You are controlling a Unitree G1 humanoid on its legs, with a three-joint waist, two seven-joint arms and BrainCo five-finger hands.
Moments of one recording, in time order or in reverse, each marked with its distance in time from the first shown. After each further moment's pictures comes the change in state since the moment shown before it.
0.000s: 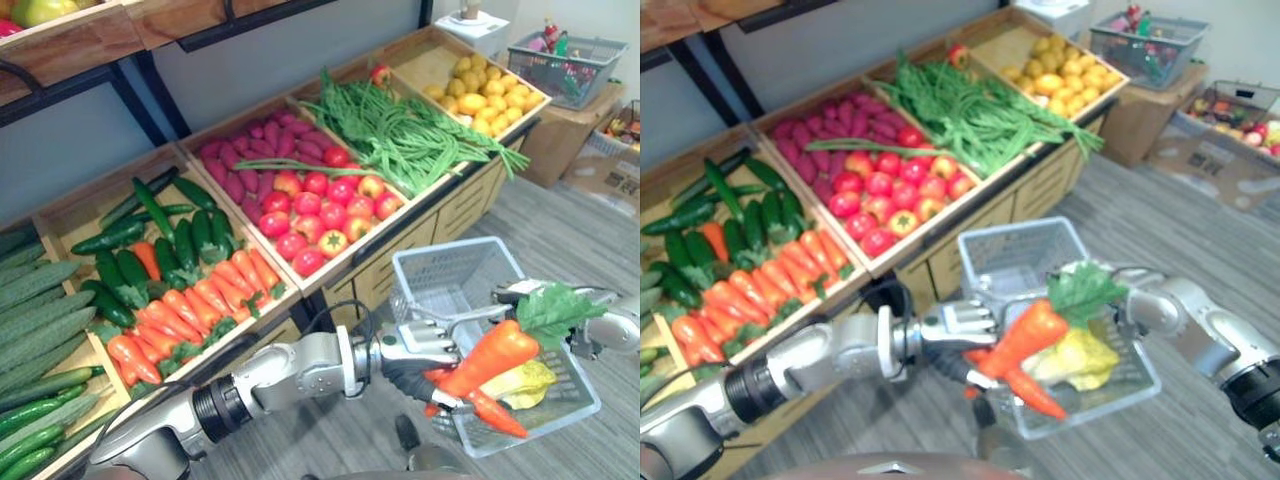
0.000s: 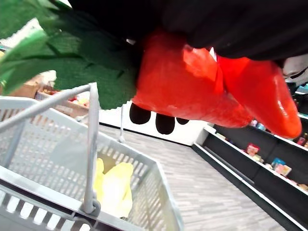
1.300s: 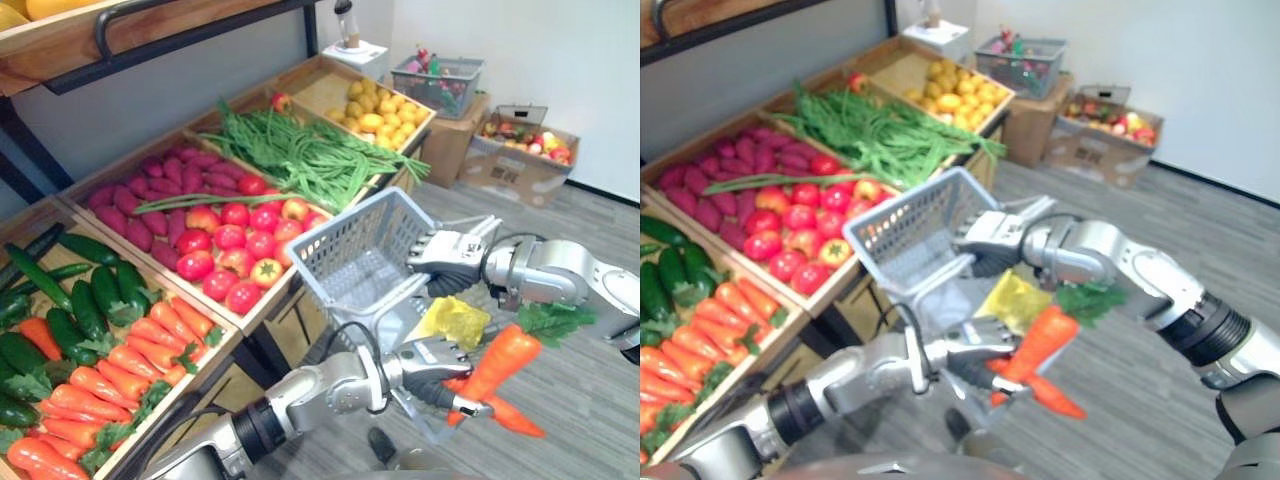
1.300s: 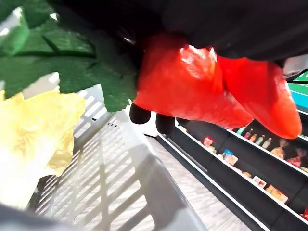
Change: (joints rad) left arm 0.109 -0.245 0.036 0.230 0.104 0.031 0.001; right arm -0.443 0.149 0.241 -0.222 -0.038 -0.009 0.009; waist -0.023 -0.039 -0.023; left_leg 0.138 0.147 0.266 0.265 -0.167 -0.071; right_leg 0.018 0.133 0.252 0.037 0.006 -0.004
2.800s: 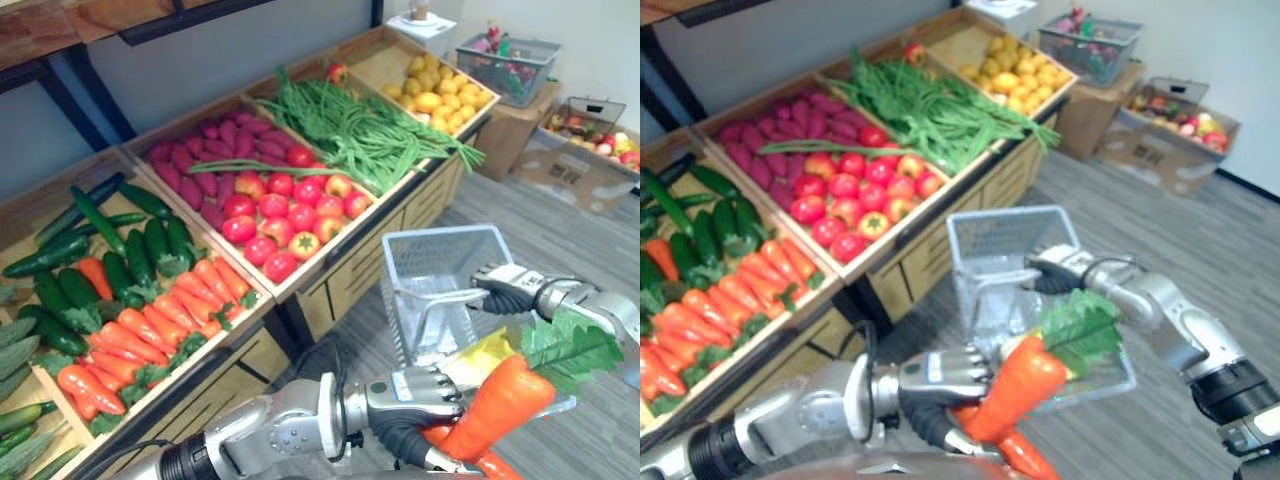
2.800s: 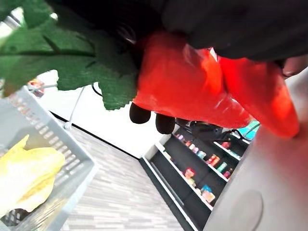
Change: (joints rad) left arm 0.175 0.330 0.021 -0.489 -0.265 -0.050 -0.049; right arm 0.473 0.021 -0.353 0.203 -0.087 -0.023 -0.068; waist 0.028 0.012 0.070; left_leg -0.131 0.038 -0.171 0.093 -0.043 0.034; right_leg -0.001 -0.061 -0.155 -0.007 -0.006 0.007
